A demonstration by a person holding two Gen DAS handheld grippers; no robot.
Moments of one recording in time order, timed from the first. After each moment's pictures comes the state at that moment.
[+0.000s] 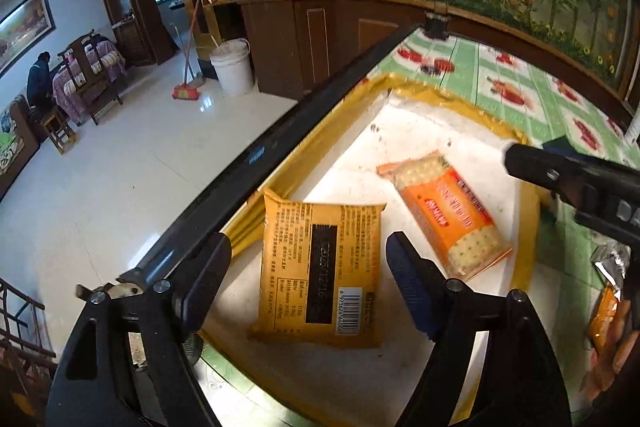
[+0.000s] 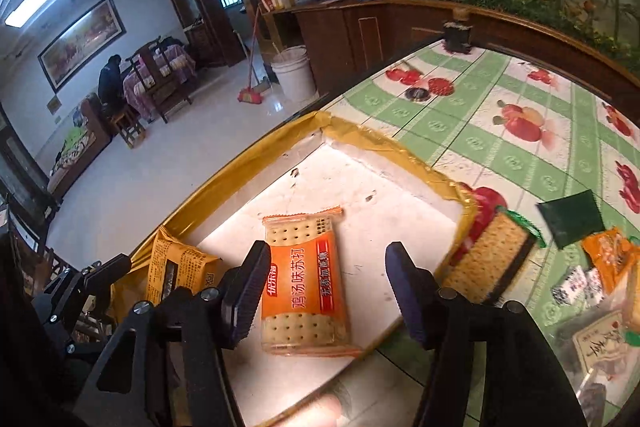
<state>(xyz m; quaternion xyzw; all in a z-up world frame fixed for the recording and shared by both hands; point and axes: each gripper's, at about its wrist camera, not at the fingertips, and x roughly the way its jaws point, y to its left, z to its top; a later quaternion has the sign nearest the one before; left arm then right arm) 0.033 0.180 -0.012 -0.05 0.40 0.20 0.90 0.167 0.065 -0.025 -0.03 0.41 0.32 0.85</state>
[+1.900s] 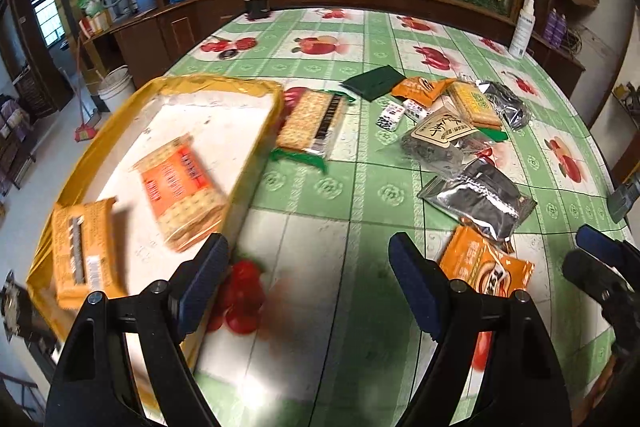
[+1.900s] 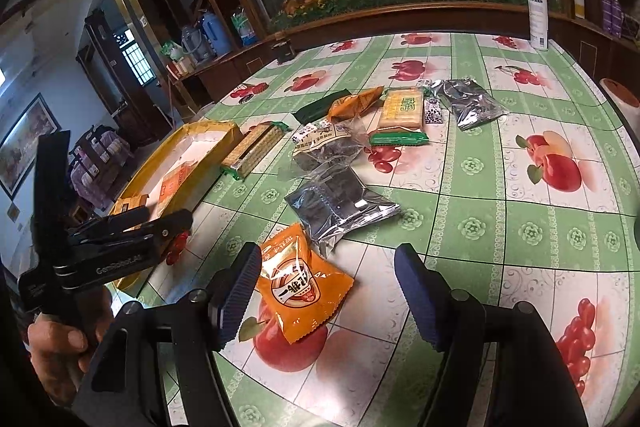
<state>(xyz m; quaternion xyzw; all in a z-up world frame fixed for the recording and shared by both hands) 0.055 0.006 -0.015 0.02 0.44 0.00 0.90 0.039 -0.195 -0.039 0.09 0.39 0.18 0.90</state>
